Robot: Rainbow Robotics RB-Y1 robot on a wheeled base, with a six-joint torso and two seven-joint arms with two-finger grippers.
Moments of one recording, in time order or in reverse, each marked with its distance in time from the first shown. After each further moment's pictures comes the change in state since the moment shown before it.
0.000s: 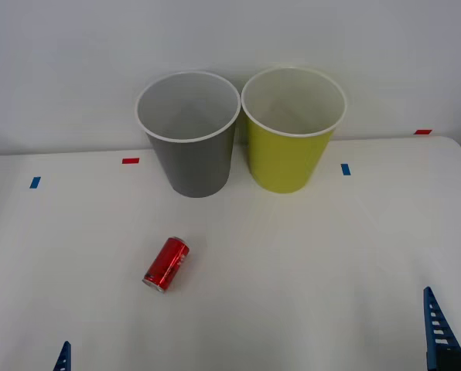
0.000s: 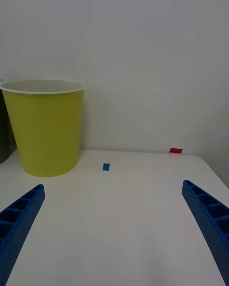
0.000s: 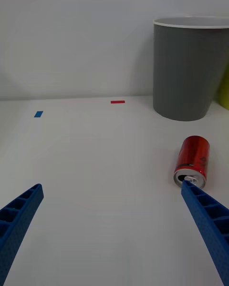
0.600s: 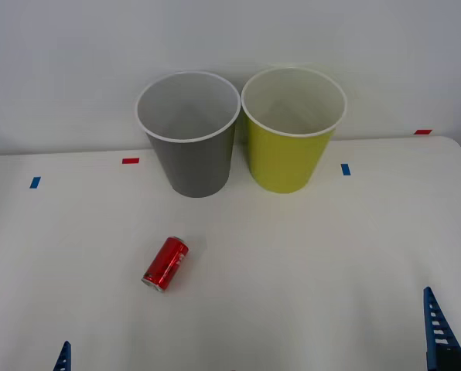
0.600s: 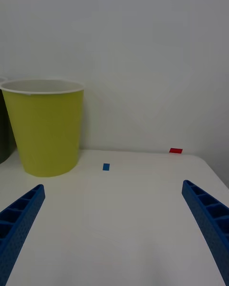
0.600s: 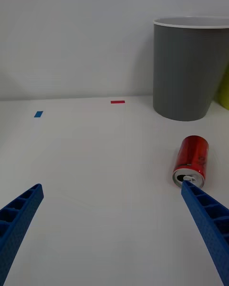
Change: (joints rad) right arm 0.000 0.000 0.000 0.000 0.000 0.000 0.000; left arm 0.000 0.000 0.000 0.000 0.000 0.000 0.000
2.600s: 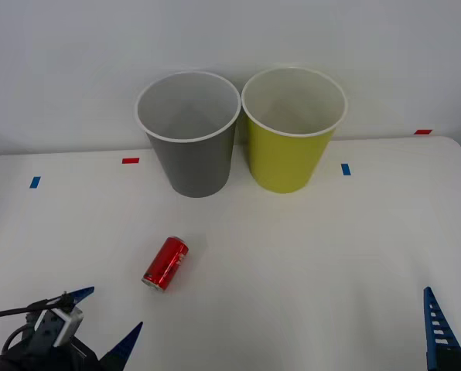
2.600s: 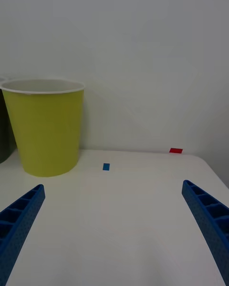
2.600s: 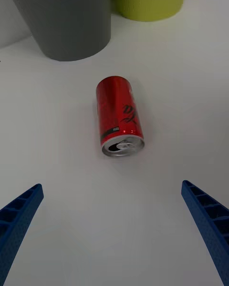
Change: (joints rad) right arm 0.000 0.000 0.000 0.000 0.000 0.000 0.000; left arm -0.516 0.457 -0.083 -0.122 0.060 0.767 0.018
